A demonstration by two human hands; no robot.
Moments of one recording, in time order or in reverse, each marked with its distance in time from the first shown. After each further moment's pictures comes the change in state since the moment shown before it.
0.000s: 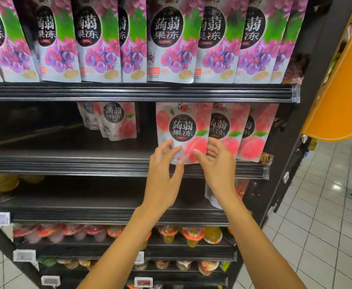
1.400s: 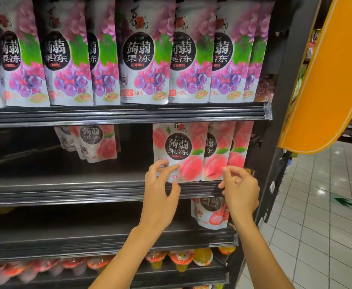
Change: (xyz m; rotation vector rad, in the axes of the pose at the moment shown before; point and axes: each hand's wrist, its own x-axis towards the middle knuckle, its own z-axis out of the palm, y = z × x) left_hand 0.011 0.018 0.030 -0.092 -0.010 0.011; right_hand 0.007 0.032 -0.064 -0.248 0.411 0.184
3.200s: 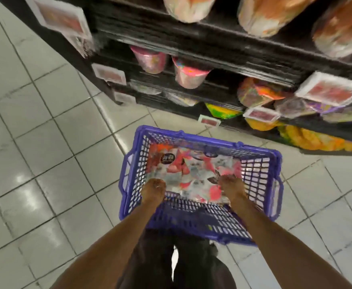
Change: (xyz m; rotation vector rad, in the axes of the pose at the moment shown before) left_hand -0.689 -0.657 -0.056 0.033 -0.389 -1.809; right_hand -0.627 0.621 0.278 -0.596 -0.942 1.063
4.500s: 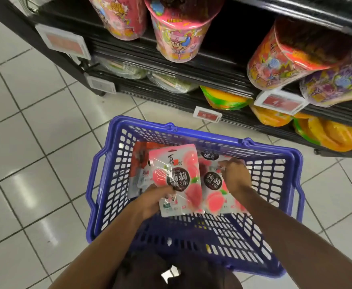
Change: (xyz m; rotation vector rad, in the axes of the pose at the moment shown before) left_hand 0.079 -0.009 0.056 -0.472 -0.466 -0.138; right_hand 0.117 0.010 -0.002 -1.025 0.112 -0.525
